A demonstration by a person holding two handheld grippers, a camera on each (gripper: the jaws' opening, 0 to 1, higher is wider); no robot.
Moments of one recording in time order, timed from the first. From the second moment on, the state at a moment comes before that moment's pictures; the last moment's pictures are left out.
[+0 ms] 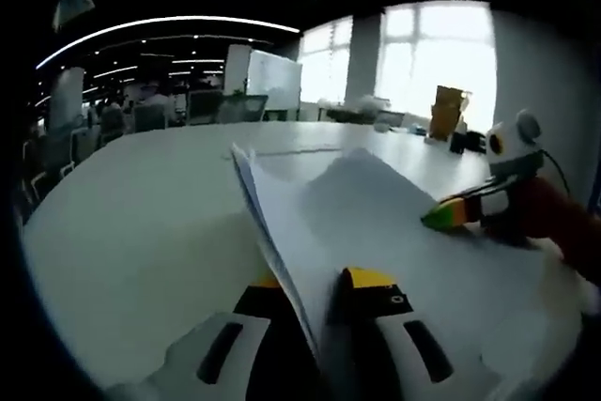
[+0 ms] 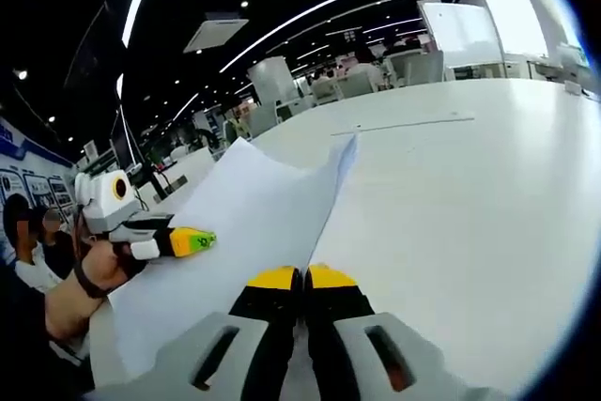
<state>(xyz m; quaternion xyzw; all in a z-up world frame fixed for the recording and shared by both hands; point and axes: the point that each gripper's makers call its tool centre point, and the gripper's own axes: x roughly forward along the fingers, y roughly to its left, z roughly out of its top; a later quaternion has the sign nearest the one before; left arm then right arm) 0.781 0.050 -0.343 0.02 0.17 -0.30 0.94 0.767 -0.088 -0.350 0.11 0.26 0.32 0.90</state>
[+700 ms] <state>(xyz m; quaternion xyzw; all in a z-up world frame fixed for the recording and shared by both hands) 0.787 0.070 -0.342 0.04 0.16 -0.24 0.96 0.769 -0.080 -0.345 0.08 0.22 0.33 0.91</state>
